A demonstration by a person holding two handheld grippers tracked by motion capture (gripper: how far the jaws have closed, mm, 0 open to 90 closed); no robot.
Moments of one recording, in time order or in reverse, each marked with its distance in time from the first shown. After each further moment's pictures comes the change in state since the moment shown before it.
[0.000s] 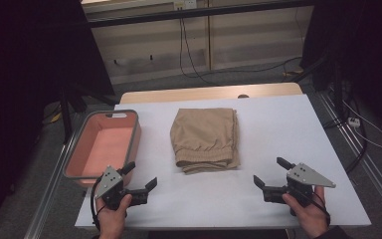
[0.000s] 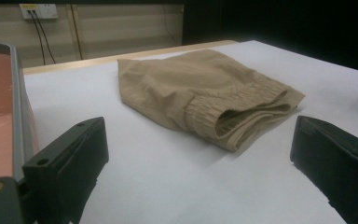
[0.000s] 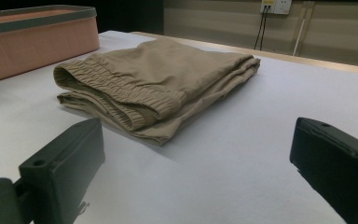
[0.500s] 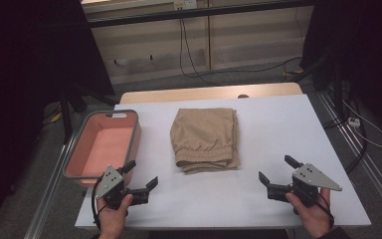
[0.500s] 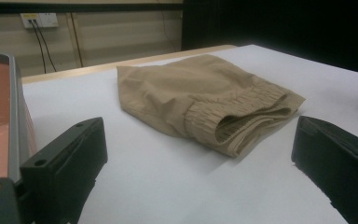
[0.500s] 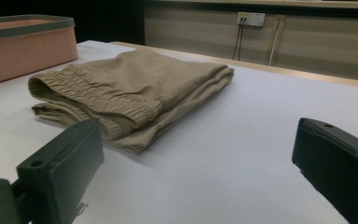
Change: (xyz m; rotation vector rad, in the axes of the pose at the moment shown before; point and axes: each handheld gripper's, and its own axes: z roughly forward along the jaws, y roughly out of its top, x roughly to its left) left arm -0.001 0.000 0.003 -0.017 0.001 0.022; right arm -0.005 0.001 -0.007 -0.039 -0.080 -0.002
